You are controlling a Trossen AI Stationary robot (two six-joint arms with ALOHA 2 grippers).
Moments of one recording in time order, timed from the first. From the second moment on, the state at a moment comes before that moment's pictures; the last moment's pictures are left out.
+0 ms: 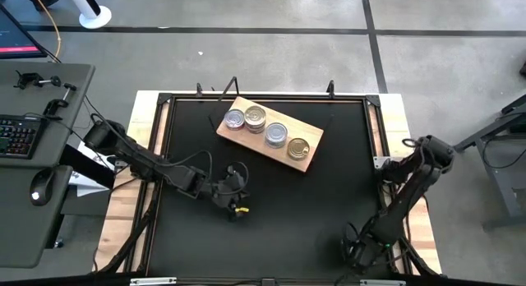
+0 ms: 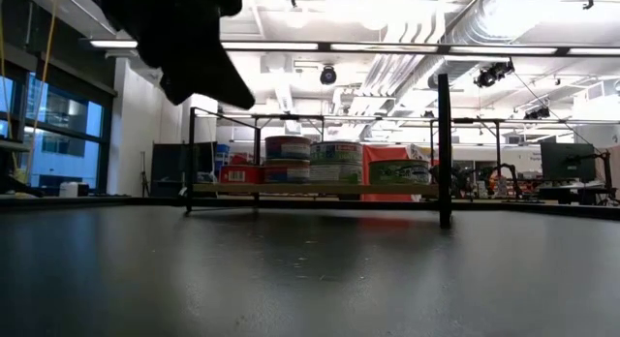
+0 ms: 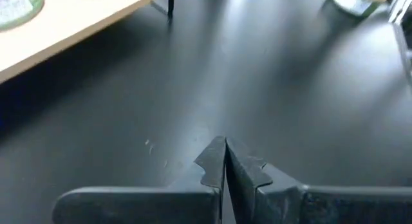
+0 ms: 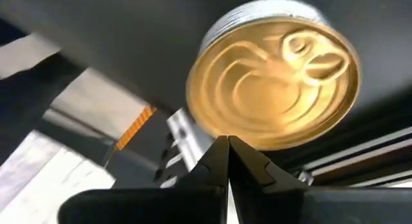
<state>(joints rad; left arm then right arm) -0.40 1.52 0.86 -0.11 -0.39 -0.57 0.96 1.65 1.03 -0.70 -0.41 1.83</state>
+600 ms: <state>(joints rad) -0.43 1.52 0.86 -0.12 -0.36 -0.66 0.72 1.75 1.04 -0.62 -0.19 1.51</state>
